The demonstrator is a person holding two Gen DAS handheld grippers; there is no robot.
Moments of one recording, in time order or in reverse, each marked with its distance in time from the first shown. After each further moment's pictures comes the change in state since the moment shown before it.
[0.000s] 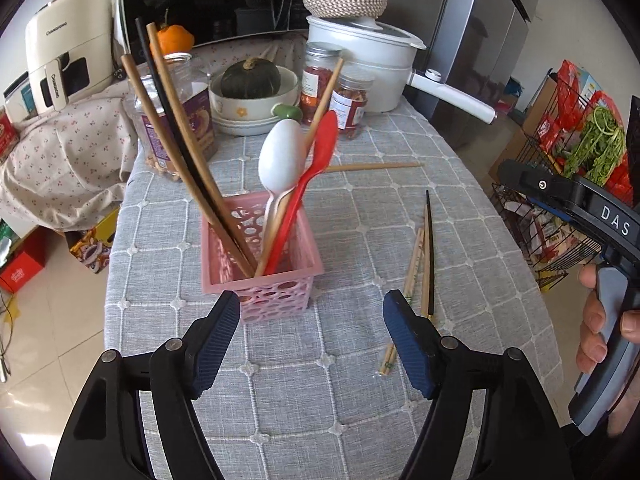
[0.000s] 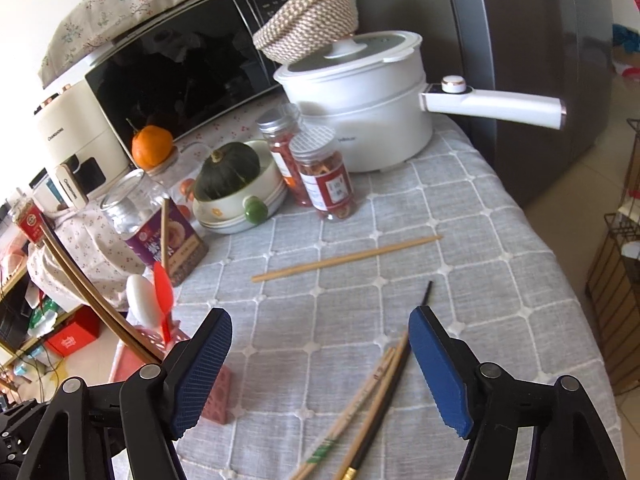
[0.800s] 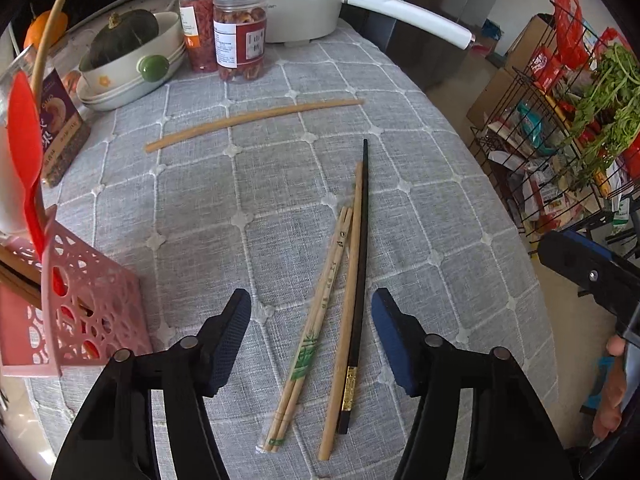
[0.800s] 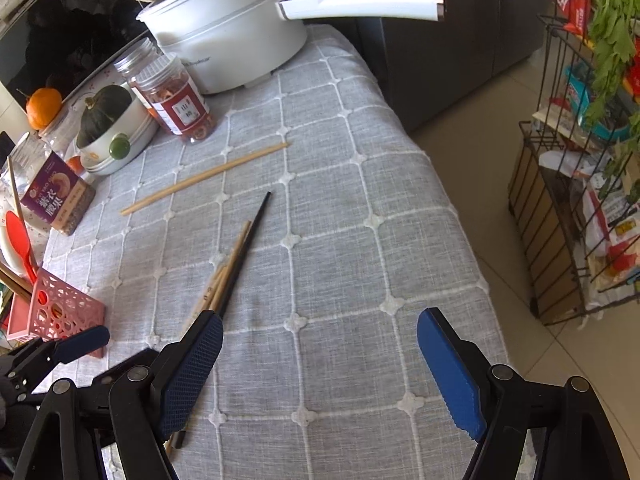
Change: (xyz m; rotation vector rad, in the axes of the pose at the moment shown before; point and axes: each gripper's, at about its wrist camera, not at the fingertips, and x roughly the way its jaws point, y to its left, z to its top) left arm 0.122 -0.096 0.034 0.077 0.204 -0.078; right arm 0.008 -0.106 -0.024 0.094 0.225 -0.154
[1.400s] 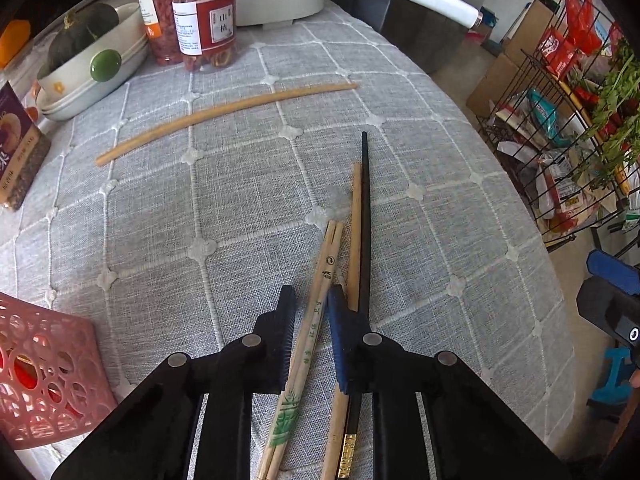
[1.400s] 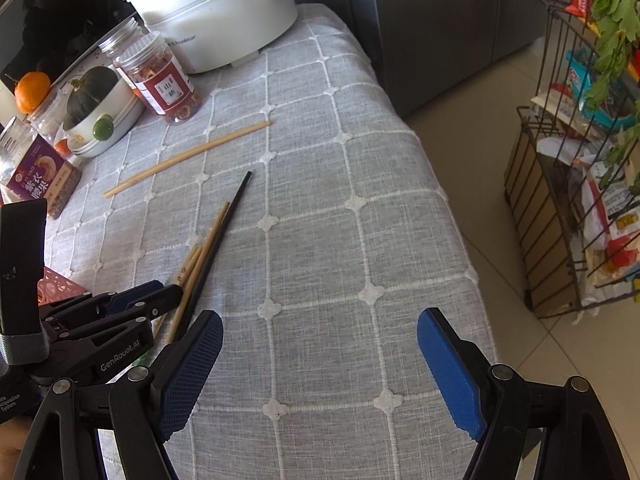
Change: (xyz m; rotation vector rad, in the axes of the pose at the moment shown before) left arm 0.049 -0.010 0.020 0.046 0.024 -0.004; right arm 0.013 -0.011 0.000 -0.014 0.046 -0.013
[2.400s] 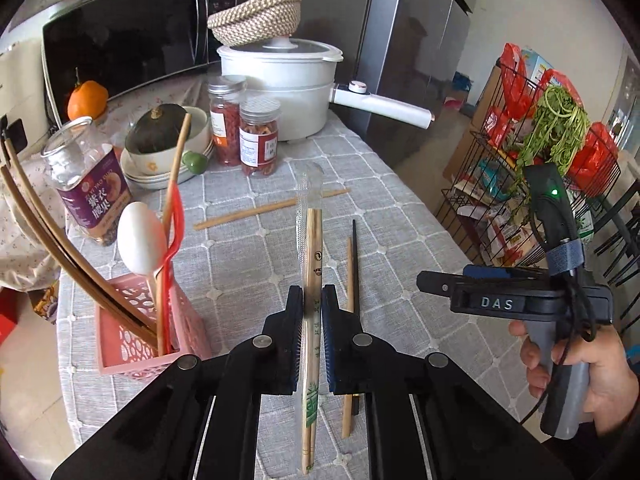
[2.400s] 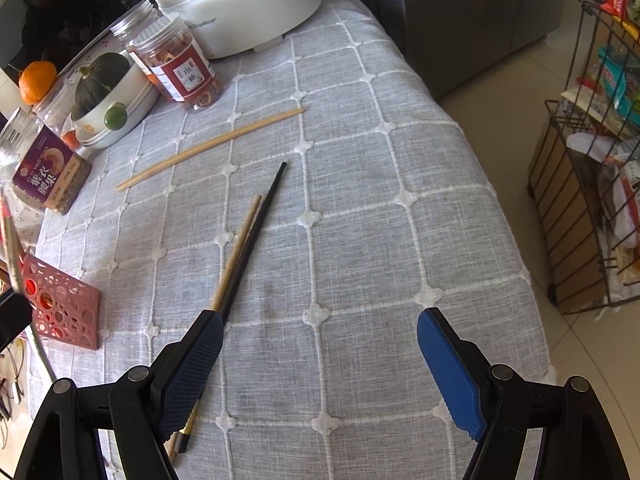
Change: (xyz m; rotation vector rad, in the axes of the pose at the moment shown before) left arm -0.163 0.031 -0.052 0.011 -0.316 -0.024; right arm 0.023 0.033 0.005 -0.003 0.037 0.041
